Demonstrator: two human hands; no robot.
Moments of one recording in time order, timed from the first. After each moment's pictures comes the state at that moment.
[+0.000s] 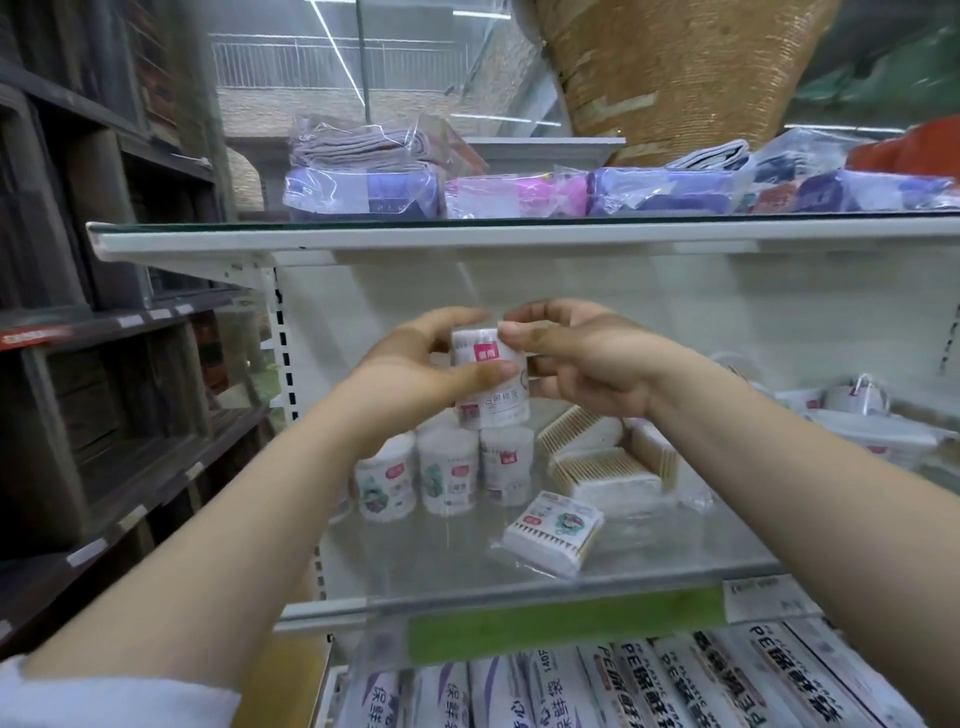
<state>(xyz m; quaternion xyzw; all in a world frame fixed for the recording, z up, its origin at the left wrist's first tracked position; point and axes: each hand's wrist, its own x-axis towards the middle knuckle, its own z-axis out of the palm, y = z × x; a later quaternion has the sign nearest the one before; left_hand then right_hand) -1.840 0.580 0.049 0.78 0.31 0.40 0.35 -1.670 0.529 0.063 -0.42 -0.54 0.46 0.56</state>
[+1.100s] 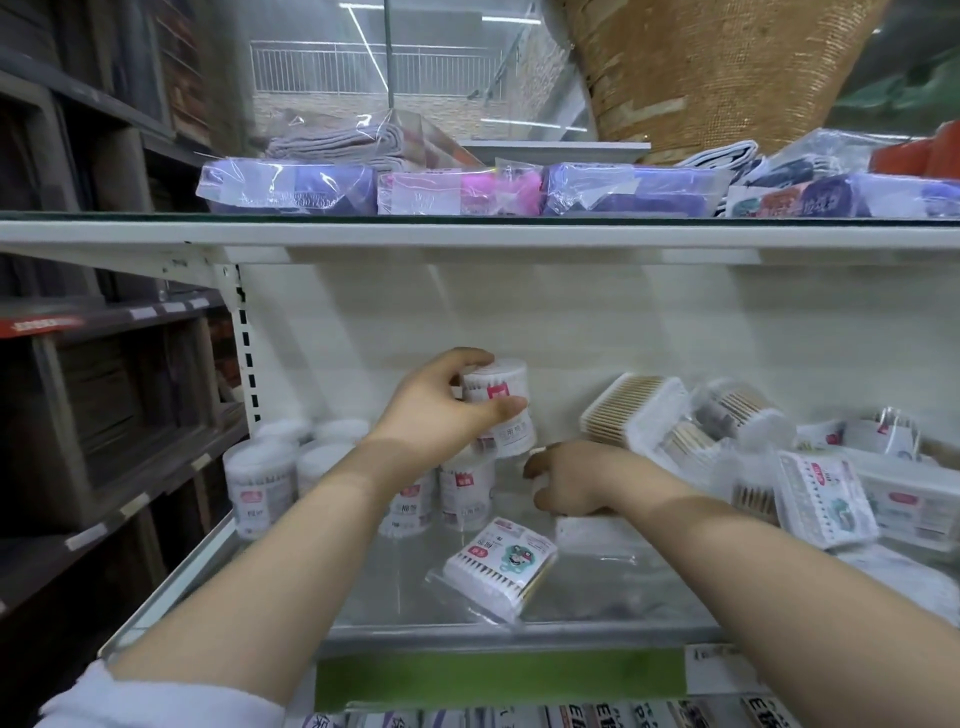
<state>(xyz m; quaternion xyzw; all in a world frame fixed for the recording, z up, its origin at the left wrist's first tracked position) -1.763 0.603 0.014 0.75 0.36 0.45 0.33 -1.584 0.604 -0.031 -0.73 -0.68 0.04 -0.03</state>
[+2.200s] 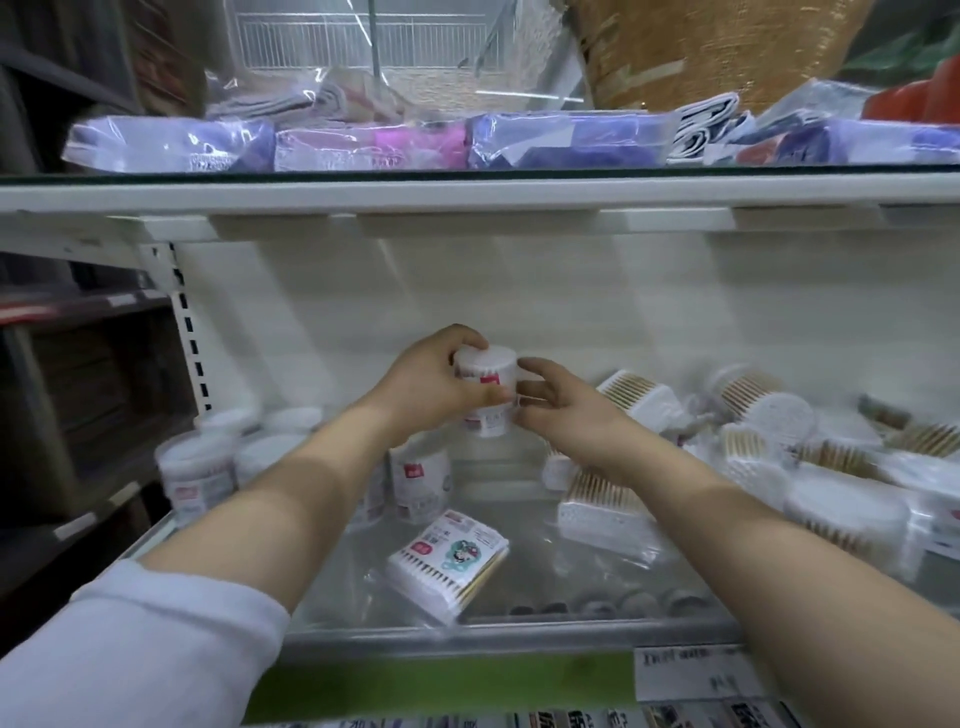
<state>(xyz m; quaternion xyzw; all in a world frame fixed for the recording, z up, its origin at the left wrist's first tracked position) -1.709 0.641 0.014 0.79 0.37 0.40 0.27 -1.547 0.598 -0.025 -0.55 -0.62 0.28 0.49</state>
